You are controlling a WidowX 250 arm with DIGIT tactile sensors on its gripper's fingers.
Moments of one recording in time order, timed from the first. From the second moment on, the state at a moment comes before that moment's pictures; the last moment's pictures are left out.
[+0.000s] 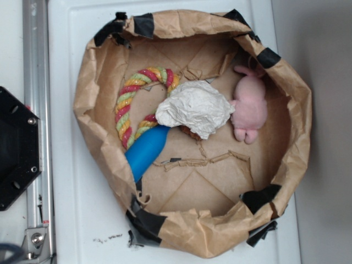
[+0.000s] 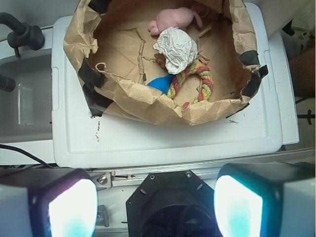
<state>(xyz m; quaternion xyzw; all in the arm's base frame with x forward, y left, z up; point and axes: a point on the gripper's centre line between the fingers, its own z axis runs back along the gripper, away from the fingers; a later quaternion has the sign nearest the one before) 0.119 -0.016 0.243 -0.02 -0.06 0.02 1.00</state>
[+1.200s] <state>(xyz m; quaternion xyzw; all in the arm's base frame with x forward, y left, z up) 0.235 0.010 0.148 -0.01 -0.06 -0.05 1.00</state>
